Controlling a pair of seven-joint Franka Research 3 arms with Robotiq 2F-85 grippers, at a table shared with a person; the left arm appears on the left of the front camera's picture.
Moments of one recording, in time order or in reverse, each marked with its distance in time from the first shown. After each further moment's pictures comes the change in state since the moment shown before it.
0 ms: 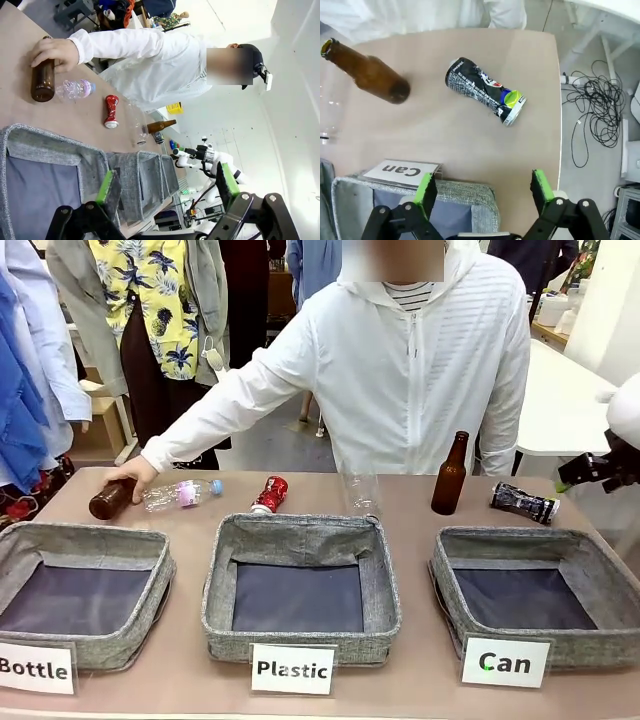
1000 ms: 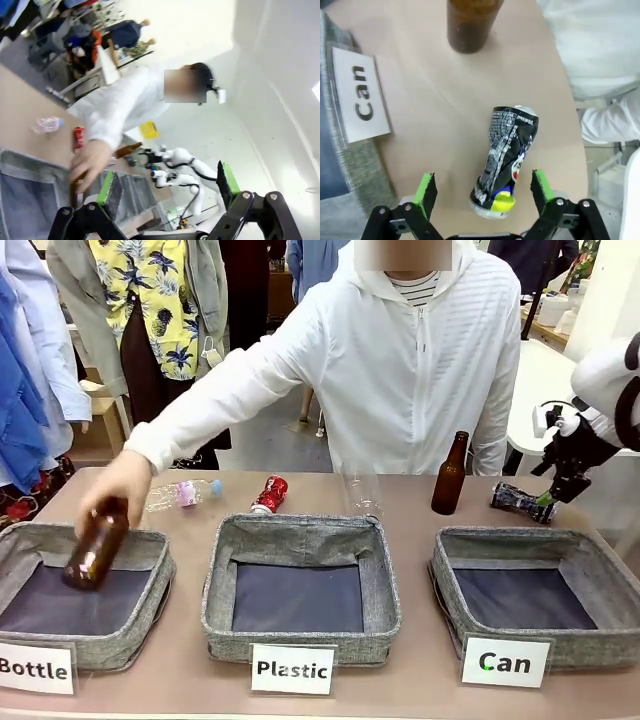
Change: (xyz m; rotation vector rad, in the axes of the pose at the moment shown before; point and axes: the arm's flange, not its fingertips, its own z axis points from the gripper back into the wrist) left arm -0.003 -0.092 0.107 -0.162 -0.138 -0.087; right arm 0.083 -0.028 -0.112 0.337 0.070 1.194
